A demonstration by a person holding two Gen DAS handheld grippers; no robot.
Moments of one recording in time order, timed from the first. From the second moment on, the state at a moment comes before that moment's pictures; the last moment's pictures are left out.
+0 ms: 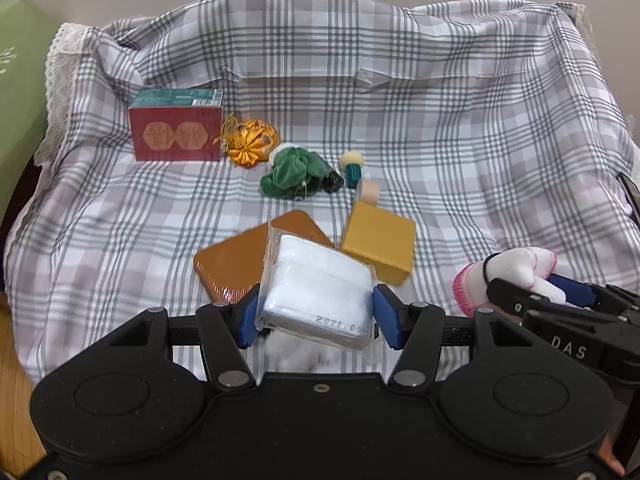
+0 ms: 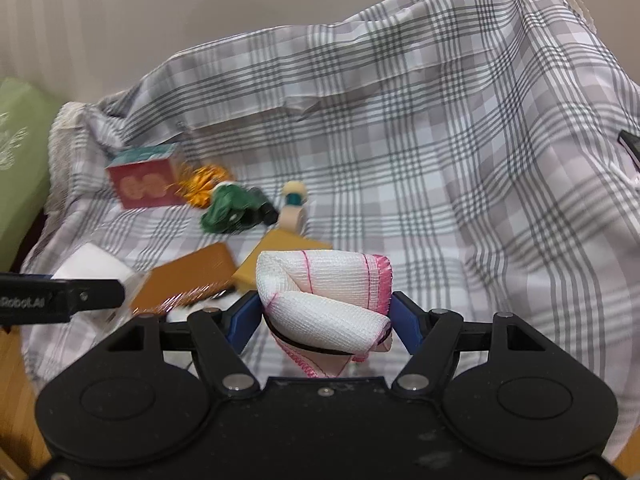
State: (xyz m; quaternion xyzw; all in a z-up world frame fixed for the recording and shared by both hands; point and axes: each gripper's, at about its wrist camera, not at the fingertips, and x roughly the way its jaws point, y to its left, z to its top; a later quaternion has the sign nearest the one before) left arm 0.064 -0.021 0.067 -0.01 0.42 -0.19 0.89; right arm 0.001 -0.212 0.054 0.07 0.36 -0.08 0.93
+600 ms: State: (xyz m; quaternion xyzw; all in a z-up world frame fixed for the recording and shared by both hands) left arm 0.002 -0.003 0.030 0.00 0.51 -0.18 0.84; right arm -0.067 -0.185 0.039 0.09 0.43 -0.02 0.90
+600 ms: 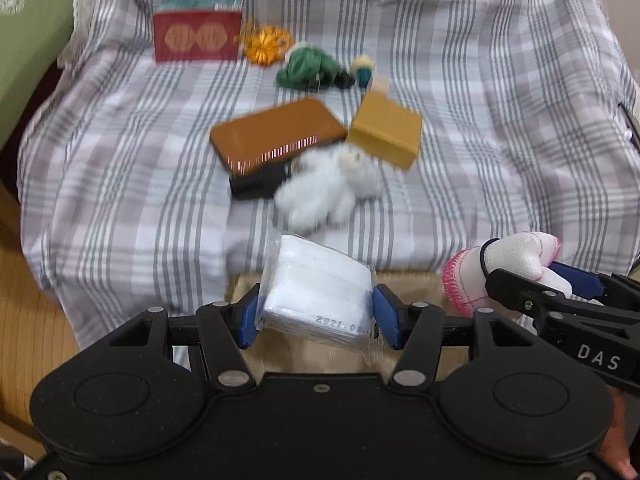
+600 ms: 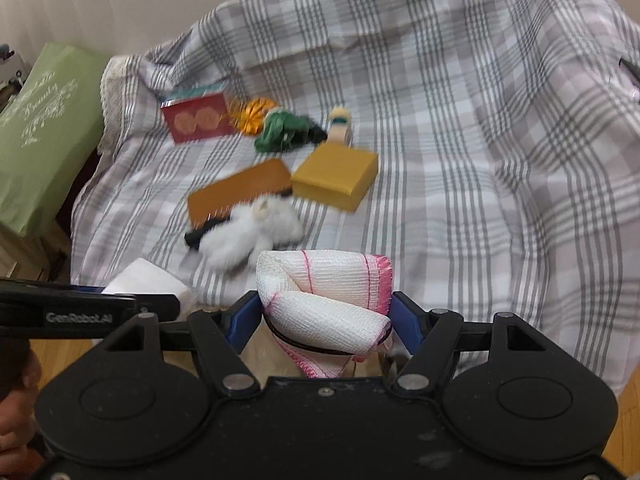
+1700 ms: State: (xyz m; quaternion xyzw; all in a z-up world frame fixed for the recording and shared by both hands) left arm -0.009 0.000 -0.008 -0.01 0.60 -0.15 0.78; right arm -0.075 -0.165 0.019 0.08 0.50 0.02 0.86
